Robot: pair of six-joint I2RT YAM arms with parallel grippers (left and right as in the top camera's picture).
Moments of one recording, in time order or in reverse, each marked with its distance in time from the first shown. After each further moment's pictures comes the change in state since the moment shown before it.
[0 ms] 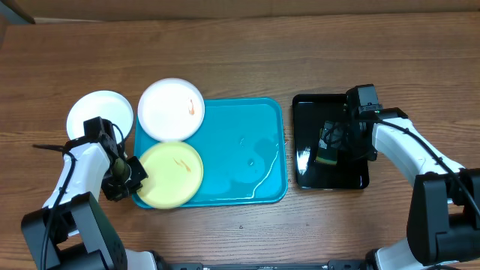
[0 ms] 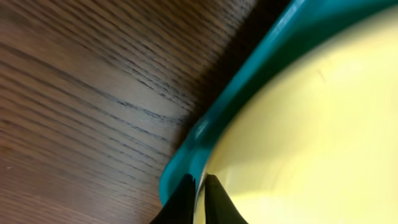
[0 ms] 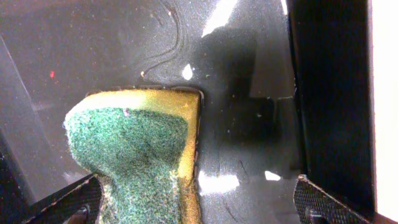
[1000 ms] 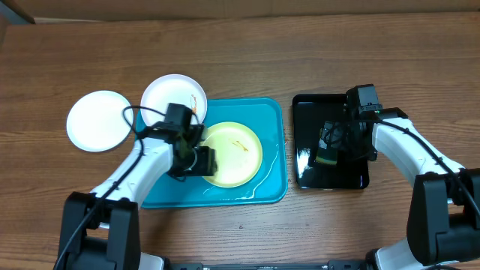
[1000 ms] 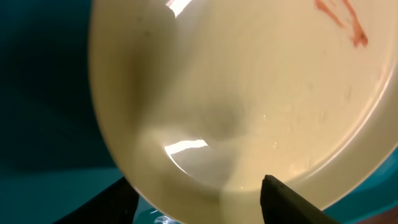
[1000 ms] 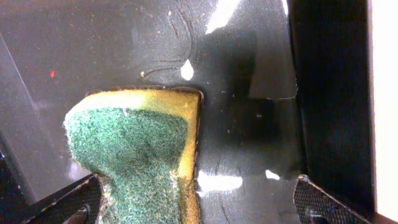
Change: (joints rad) left arm -0.543 0.002 -0.006 0.229 0.266 0.093; right arm 0.000 0.000 0.000 0.000 0.000 0.000
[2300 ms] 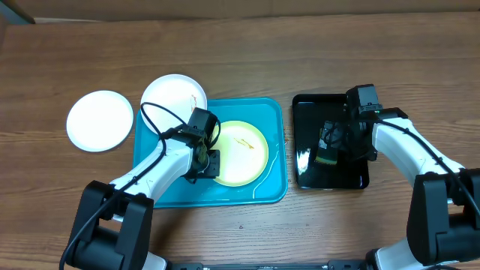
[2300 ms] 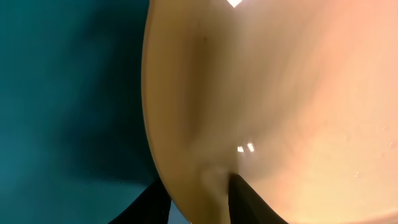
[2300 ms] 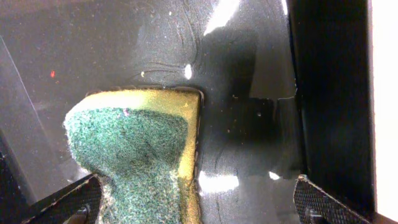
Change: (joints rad) left arm -0.140 0.051 0.002 0.037 -0.250 -0.154; right arm 0.000 0.000 0.000 0.000 0.000 0.000
